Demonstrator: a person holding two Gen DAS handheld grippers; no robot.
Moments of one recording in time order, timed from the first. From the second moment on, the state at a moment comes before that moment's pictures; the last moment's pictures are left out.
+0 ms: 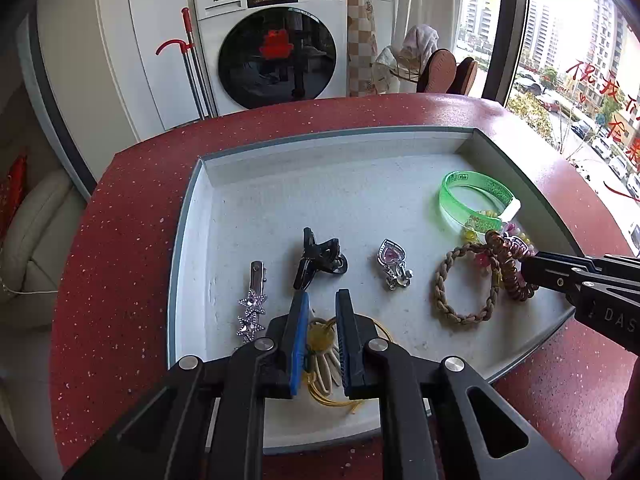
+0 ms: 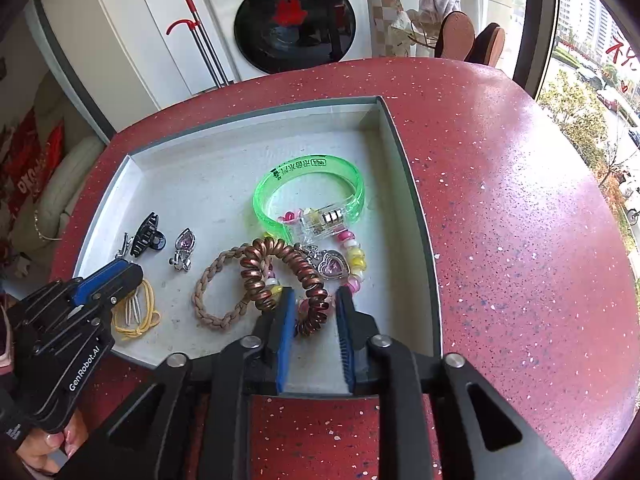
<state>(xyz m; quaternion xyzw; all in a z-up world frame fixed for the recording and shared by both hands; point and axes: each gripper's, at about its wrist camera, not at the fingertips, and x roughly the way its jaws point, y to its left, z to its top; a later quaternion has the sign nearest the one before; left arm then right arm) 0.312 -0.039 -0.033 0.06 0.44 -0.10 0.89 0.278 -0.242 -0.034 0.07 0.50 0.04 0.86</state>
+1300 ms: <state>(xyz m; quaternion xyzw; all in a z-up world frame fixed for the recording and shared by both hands) 0.308 -0.040 0.001 0.06 0.43 -0.08 0.90 0.253 -0.253 -0.001 0.06 0.49 0.04 0.87</state>
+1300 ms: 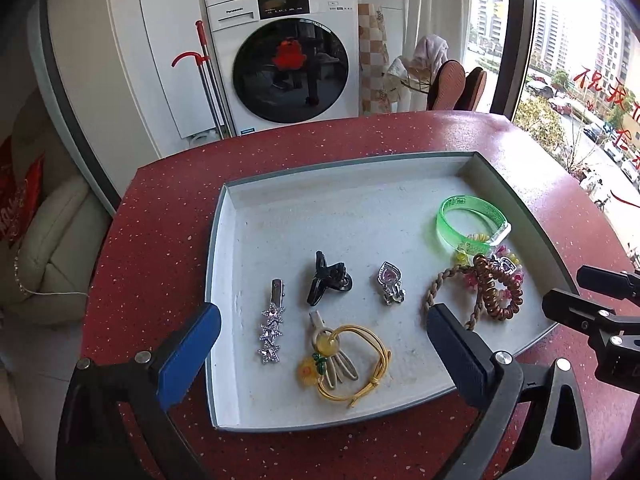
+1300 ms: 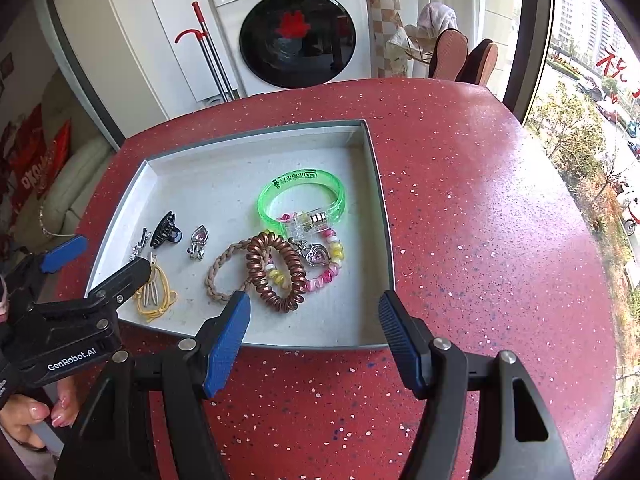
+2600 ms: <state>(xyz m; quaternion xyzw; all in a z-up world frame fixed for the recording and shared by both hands) 0.165 -0.003 -0.003 0.04 0.40 0.01 0.92 0.139 -0.231 -0.006 0.04 0.41 0.03 0.91</state>
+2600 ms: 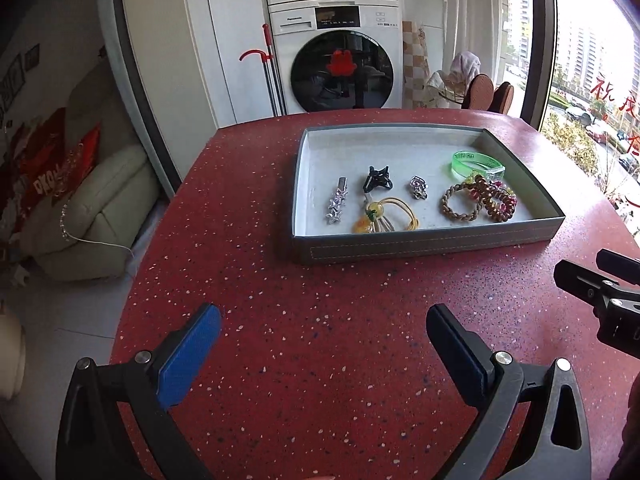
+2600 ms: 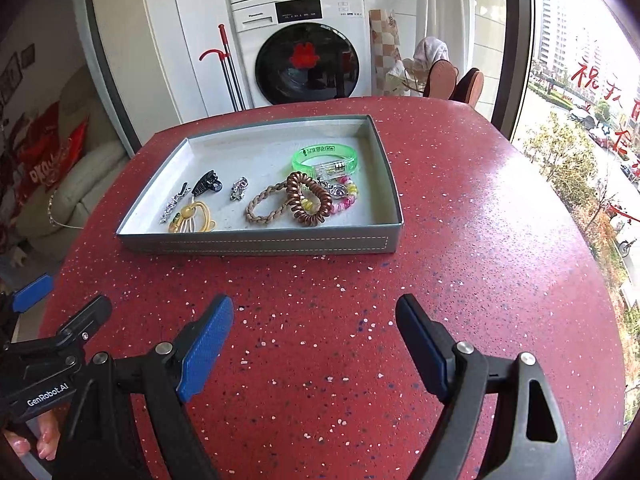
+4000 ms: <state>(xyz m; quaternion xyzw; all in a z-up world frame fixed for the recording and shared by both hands) 0.134 -0.006 0.007 0.02 0.35 0.01 0.94 0.100 -0.225 0.008 0.02 0.34 -0.01 0.94</state>
